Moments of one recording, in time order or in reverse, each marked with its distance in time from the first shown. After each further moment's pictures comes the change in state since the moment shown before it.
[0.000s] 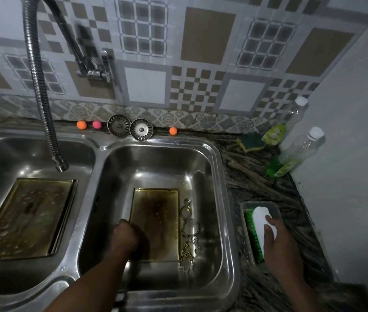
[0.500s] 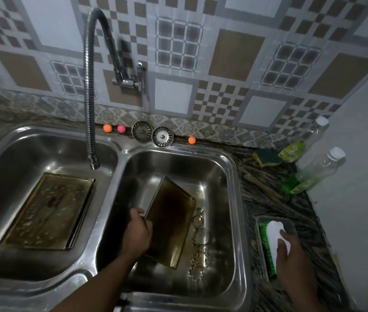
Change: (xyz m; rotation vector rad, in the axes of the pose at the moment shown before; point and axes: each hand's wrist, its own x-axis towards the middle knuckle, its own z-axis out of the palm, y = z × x) left_hand -0.028 0.010 -0.032 -0.439 0.091 0.190; right_hand 0.004 -0.010 0.003 0.065 -0.035 0.059
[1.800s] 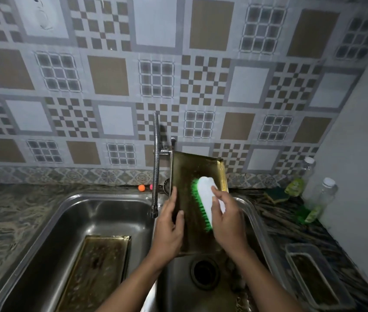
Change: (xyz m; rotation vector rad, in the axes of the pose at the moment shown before) left_hand -0.047 0.132 -0.171 -0.322 0.036 0.821; right_hand -0.098 -0.294 0.065 0.433 0.221 -0.674
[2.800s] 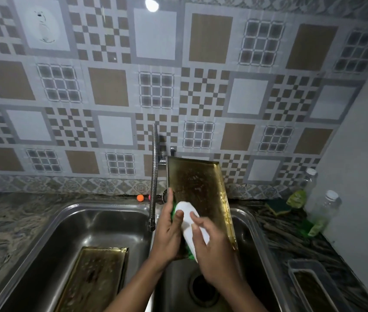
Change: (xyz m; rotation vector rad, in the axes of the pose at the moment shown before) left_hand 0.025 0.009 0.005 -0.229 -0.013 -0.108; right_hand -0.027 -0.025 0.008 0.147 -0.211 -0.022
